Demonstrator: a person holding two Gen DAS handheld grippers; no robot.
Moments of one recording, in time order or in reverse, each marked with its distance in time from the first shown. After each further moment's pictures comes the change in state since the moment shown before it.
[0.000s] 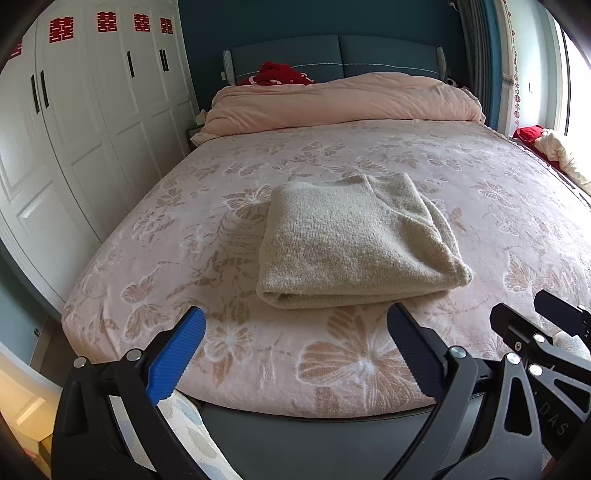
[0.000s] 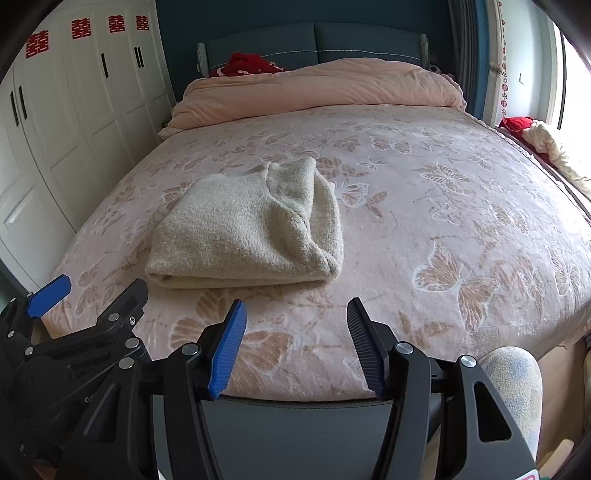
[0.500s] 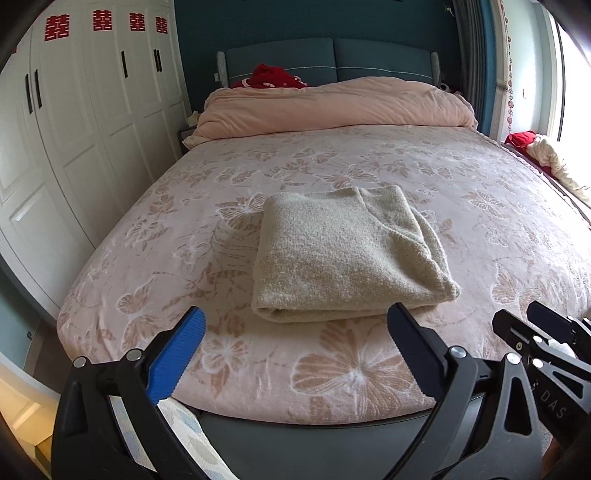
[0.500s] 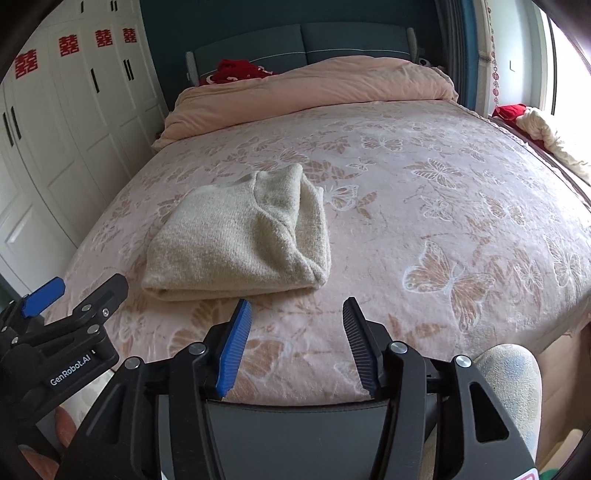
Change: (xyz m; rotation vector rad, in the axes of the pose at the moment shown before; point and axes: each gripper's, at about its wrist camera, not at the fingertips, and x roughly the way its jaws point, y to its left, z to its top) left arm -0.007 0.004 0.016 -0.005 -0.008 -0.038; right arm -0.004 -0.023 0.008 0.039 -0.005 0.020
